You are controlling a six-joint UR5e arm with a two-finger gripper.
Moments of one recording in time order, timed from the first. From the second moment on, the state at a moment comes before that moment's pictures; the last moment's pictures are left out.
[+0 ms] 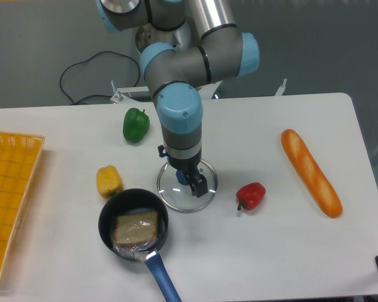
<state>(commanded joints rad) 2.40 -1.91 -1.66 -1.17 1.58 1.35</state>
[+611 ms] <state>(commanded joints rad) 2.40 -1.95 -1.73 -1.15 1.58 1.42</state>
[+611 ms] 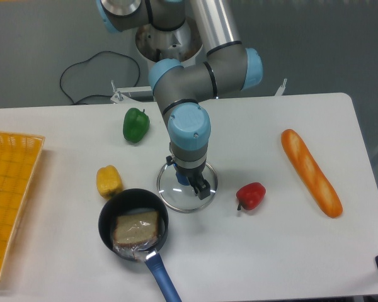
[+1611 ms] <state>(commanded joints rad) 2.40 -1.97 -1.78 -1.10 1.58 1.43</state>
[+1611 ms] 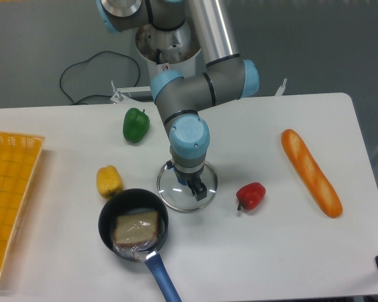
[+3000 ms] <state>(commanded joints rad) 2.40 -1.98 -1.79 -1.08 1.59 1.46</state>
